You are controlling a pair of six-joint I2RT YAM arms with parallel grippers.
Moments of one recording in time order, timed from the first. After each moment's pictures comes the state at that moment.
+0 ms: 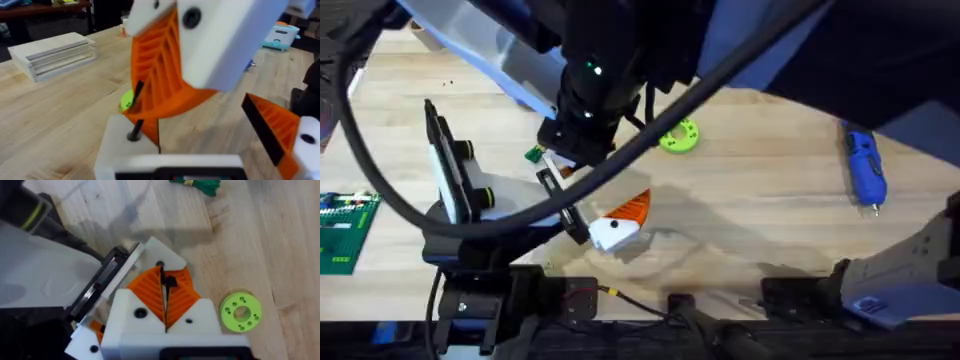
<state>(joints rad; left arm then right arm) 0.00 0.01 0.01 -0.09 0.99 -0.03 1.06 1.85 1.92 -1.17 -0.04 -0.18</state>
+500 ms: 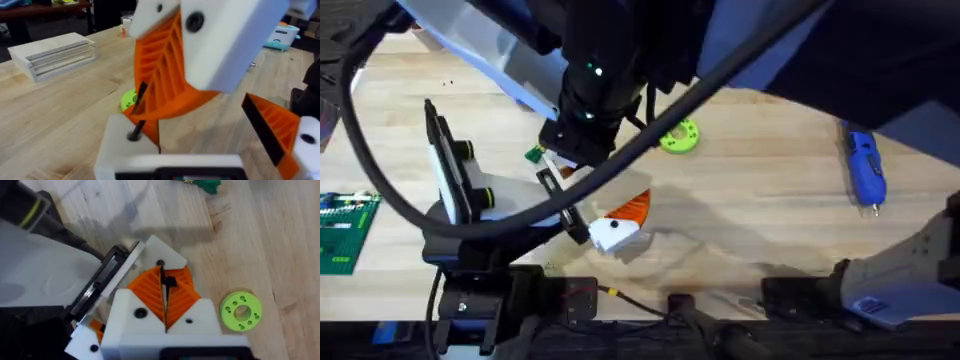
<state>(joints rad) 0.00 0.01 0.01 -0.09 0.99 -0.03 1.06 1.85 1.92 -1.18 -0.04 -0.18</state>
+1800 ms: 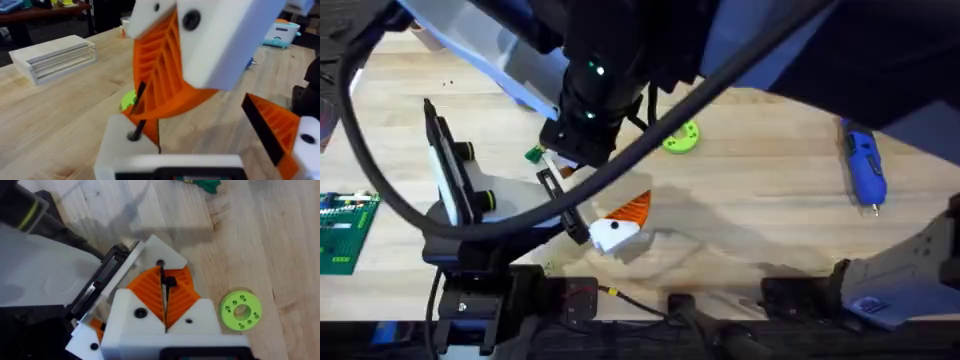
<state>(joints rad) 0.00 0.01 0.01 -0.09 0.99 -0.01 1.06 1.85 1.92 -1.19 -0.04 -0.18</state>
